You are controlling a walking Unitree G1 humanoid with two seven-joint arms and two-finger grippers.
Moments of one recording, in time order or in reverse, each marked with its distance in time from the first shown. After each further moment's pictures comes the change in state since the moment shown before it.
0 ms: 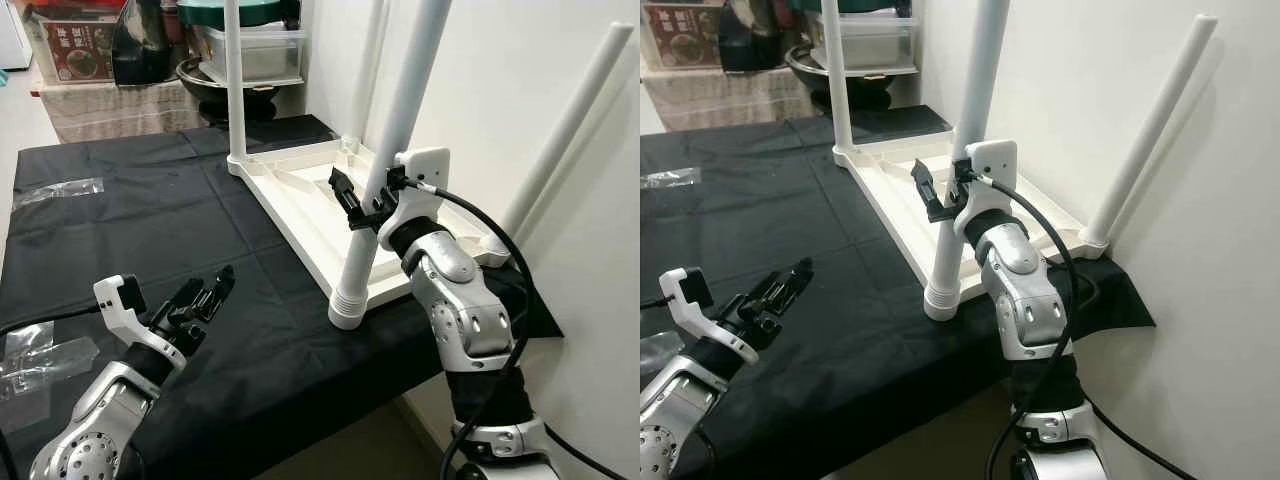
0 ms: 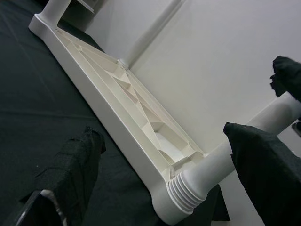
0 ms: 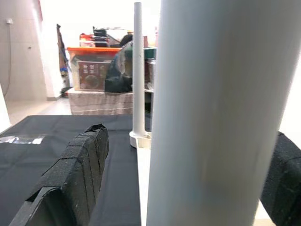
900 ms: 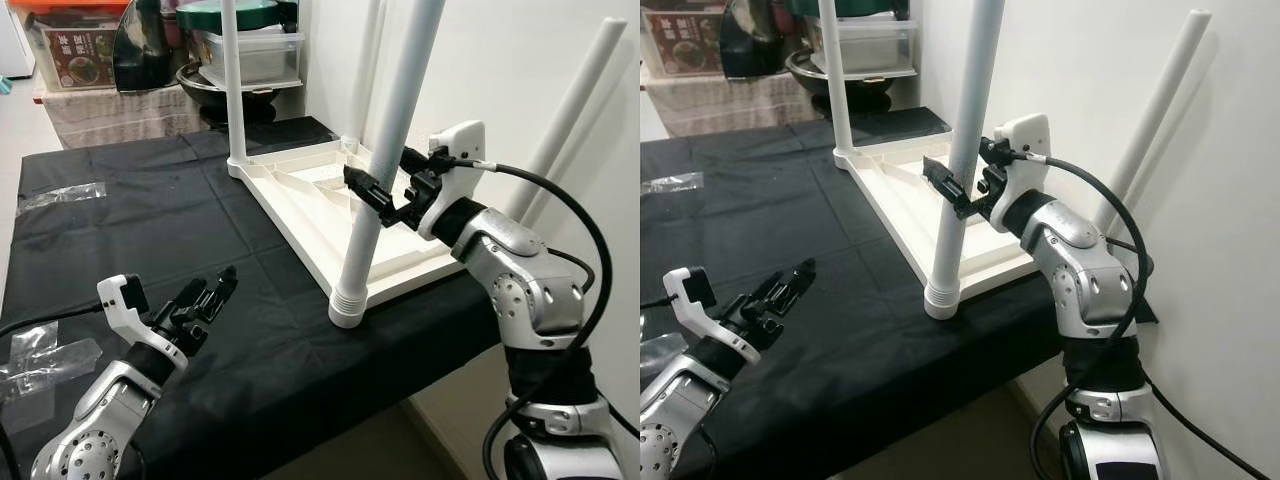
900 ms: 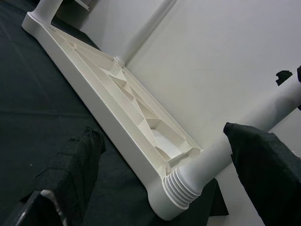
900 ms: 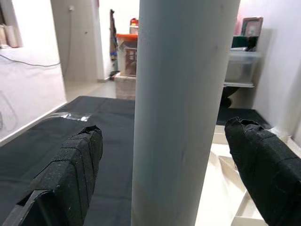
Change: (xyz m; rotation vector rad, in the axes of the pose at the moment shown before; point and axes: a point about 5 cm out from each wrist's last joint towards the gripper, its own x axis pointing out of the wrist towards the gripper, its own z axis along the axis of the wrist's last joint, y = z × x) left arm 0.001 0.000 -0.001 -0.005 0.013 -0.011; right arm -0.011 -0.033 0.018 0.030 0.089 0.279
